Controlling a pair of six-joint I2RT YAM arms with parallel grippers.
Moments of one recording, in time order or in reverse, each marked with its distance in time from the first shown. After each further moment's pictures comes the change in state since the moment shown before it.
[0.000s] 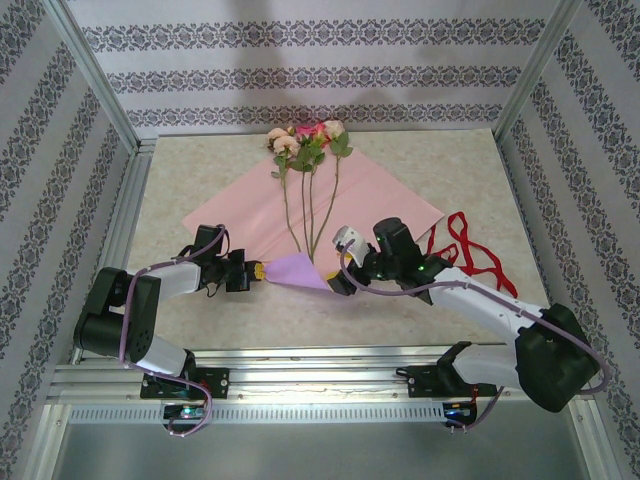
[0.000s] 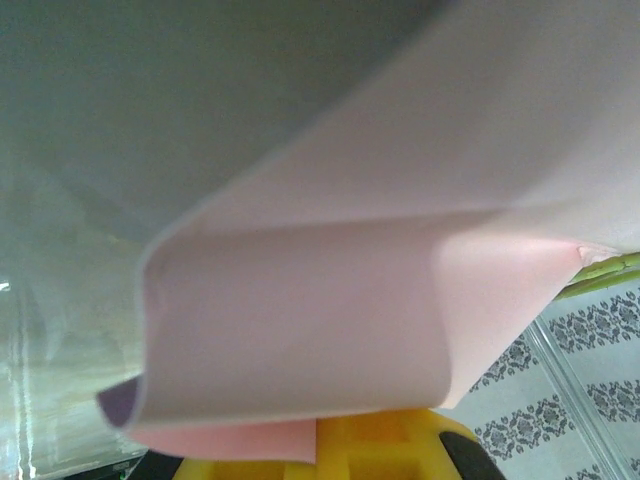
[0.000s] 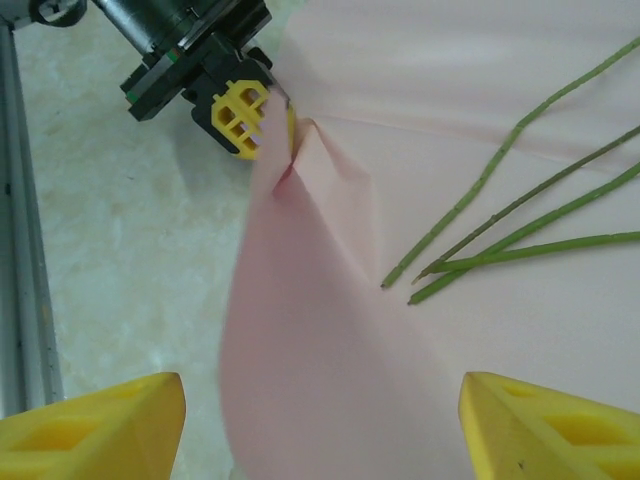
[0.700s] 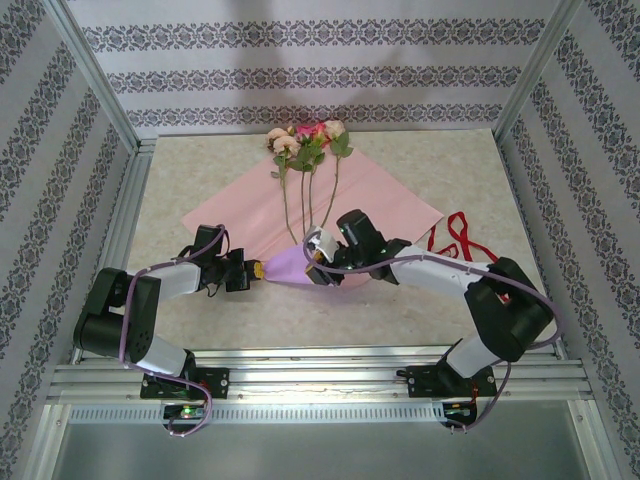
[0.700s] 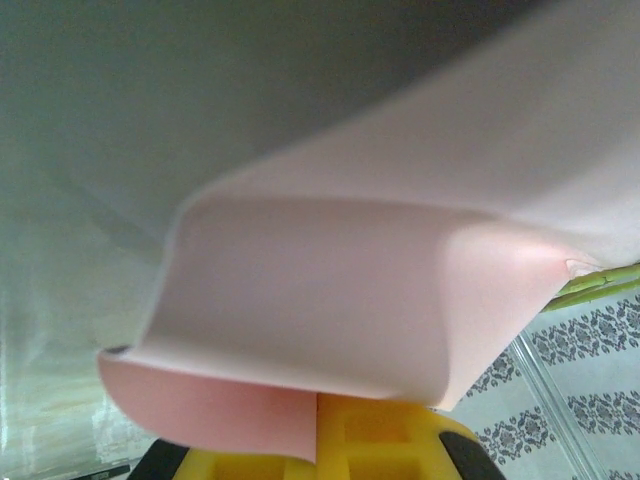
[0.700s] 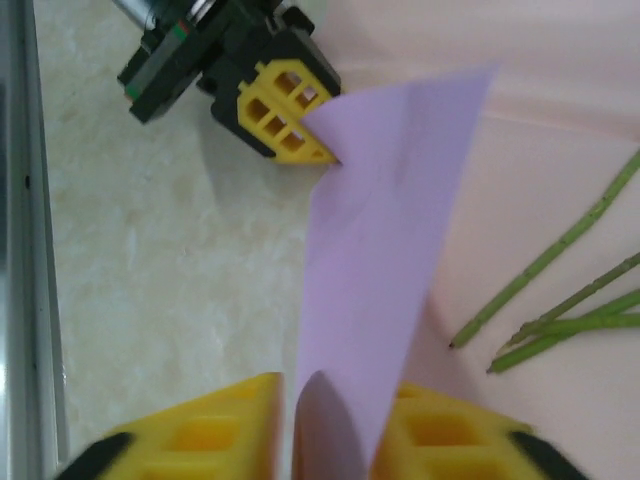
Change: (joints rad) left arm 0.000 -0.005 -0.003 0.013 -0.028 -0.031; right arm 0.079 0.328 0.205 0.009 -0.025 0.024
